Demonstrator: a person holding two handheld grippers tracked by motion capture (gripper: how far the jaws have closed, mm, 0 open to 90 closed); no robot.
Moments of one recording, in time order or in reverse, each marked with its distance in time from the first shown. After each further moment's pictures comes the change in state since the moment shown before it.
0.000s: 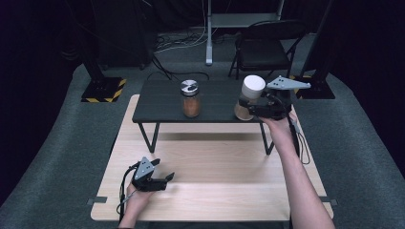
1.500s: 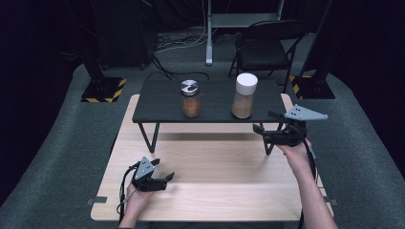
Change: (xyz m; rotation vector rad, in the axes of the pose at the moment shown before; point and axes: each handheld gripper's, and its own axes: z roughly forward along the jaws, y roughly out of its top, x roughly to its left) left arm -0.001 0.000 0.000 0.003 0.005 -0.004; right arm -0.018 -0.089 -0.047 -0.036 0.057 0.000
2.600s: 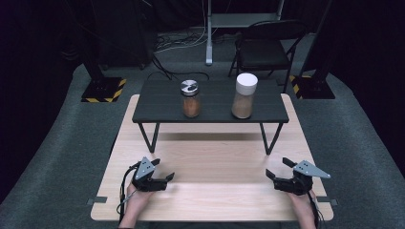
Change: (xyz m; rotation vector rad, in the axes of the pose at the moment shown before) left arm -0.001 0.001 0.000 0.004 0.001 0.010; right arm 0.029 -0.163 -0.037 0.059 -0.164 0.119
